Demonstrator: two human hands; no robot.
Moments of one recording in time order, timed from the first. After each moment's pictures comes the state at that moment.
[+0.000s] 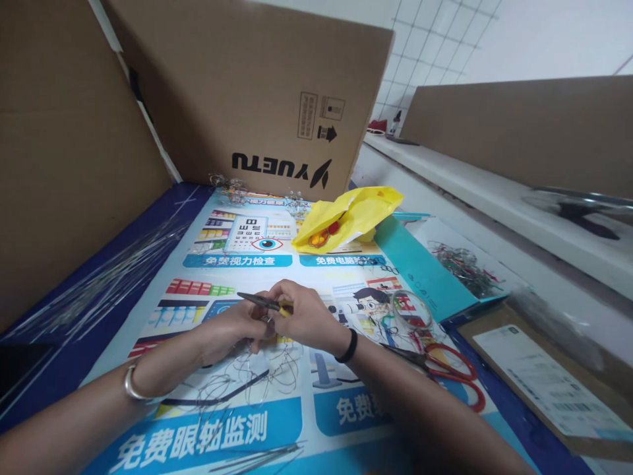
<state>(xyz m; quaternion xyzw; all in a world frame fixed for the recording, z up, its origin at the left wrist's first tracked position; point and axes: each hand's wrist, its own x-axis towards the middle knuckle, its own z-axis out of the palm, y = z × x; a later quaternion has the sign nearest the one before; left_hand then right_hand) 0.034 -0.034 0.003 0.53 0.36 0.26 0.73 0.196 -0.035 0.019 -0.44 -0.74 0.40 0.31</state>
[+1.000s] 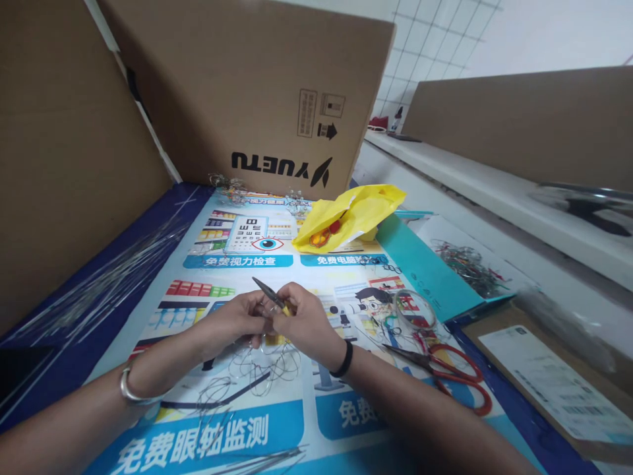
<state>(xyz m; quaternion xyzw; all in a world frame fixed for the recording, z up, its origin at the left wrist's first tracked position) 0.030 -0.026 0.004 0.54 0.43 0.24 0.68 0.188 -0.040 0.004 -0.49 -0.64 0.45 0.38</state>
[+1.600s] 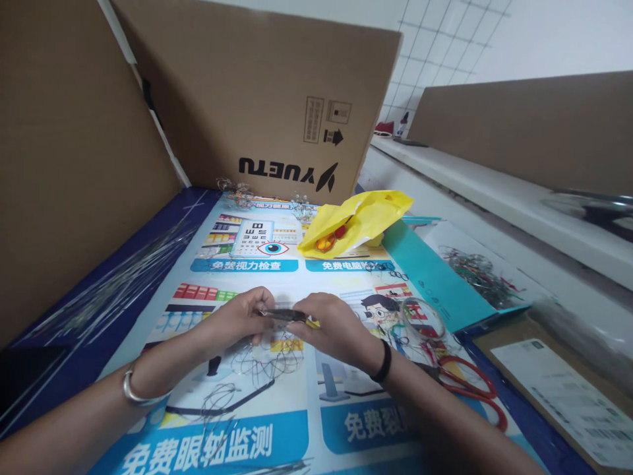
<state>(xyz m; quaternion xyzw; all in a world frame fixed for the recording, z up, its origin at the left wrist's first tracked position) 0.023 -0.020 0.001 0.57 0.39 0.29 0.66 0.230 -0.034 0.024 -0.40 -0.88 0.16 0.21</state>
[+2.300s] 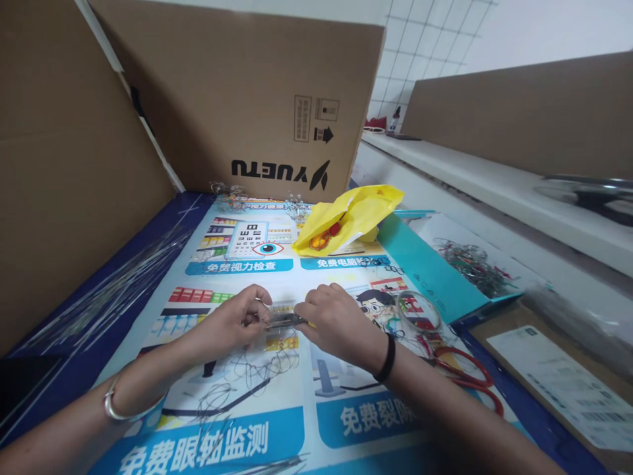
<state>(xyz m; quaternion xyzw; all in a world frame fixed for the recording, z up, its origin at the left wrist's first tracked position) 0.023 -0.029 0.015 0.68 0.42 0.24 0.55 0.243 -0.040 0.035 -0.39 -0.92 -0.05 0.08</state>
